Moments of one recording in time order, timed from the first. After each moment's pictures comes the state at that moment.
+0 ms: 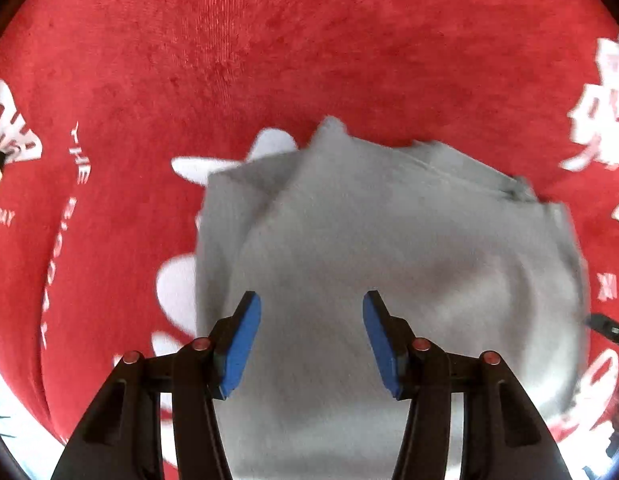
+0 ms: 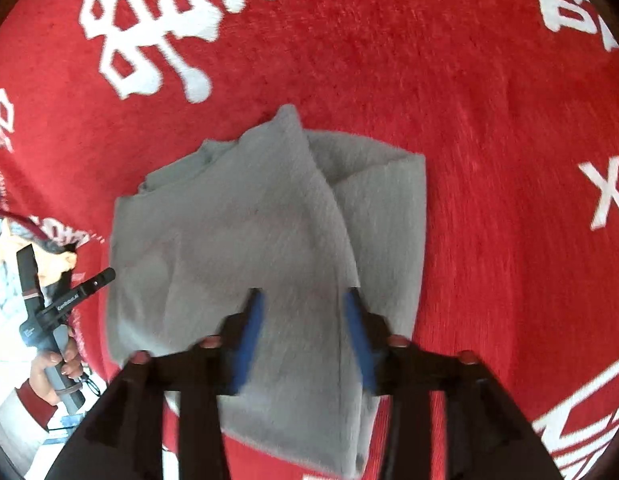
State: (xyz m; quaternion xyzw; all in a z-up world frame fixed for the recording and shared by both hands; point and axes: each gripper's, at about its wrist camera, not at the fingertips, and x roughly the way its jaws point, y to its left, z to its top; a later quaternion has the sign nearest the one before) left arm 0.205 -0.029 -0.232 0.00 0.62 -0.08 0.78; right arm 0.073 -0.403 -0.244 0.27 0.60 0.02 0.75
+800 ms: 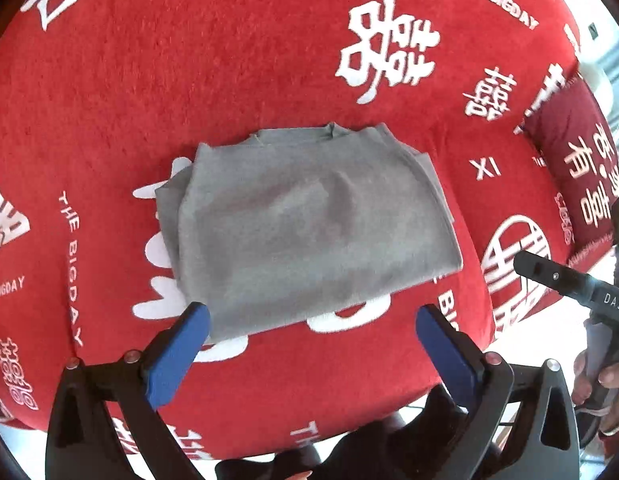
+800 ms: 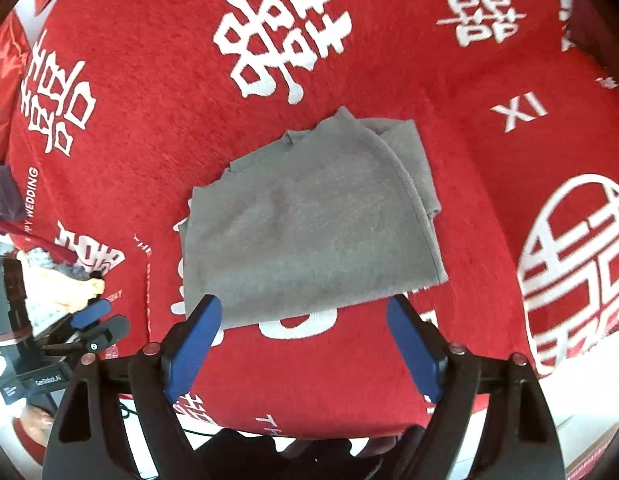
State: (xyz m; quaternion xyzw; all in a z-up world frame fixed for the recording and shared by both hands) left arm 0.094 -0.056 -0.067 0.09 0.61 -0.26 0.74; right arm -0.041 -0.289 -0.092 0.31 0.55 -0.07 0.78
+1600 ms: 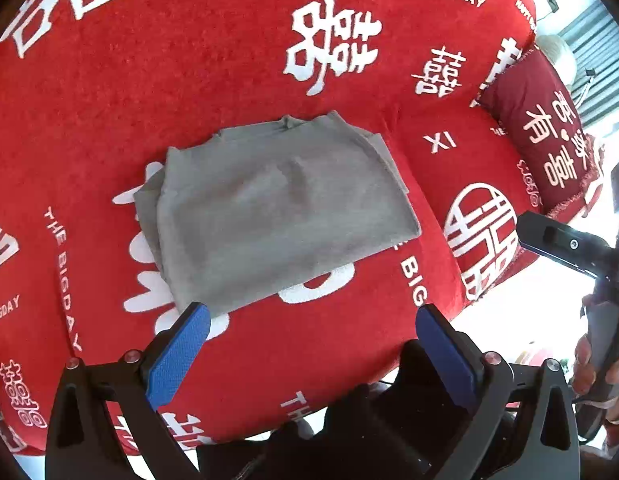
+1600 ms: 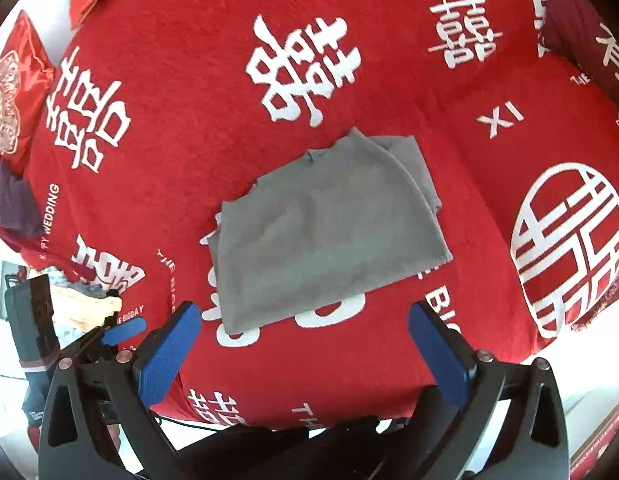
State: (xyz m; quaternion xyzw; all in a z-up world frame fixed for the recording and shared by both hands) left arm 0.064 -0.056 -0.035 0.10 0.61 -0.32 0.71; right arm -0.069 -0.256 -0.028 0.33 0.51 -0.10 0.79
